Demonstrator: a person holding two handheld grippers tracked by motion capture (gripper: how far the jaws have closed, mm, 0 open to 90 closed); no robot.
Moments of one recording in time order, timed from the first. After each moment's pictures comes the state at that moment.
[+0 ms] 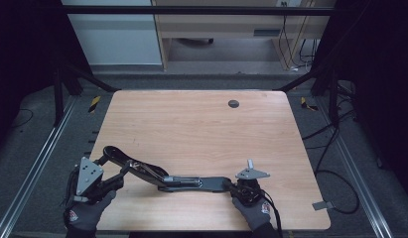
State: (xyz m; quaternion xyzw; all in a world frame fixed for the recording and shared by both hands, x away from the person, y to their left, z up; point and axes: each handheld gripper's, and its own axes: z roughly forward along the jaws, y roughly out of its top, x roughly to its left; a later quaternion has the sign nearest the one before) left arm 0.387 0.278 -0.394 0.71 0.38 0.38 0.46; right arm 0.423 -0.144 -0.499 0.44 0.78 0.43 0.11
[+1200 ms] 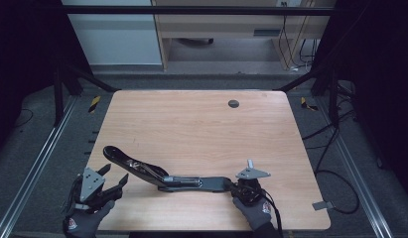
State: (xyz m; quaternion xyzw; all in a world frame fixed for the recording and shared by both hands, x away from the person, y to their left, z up) left arm 0.382 0.288 -0.433 0.74 0.40 0.35 0.41; right arm 0.423 -0.146 -0.495 0.43 0.78 0.43 0.11
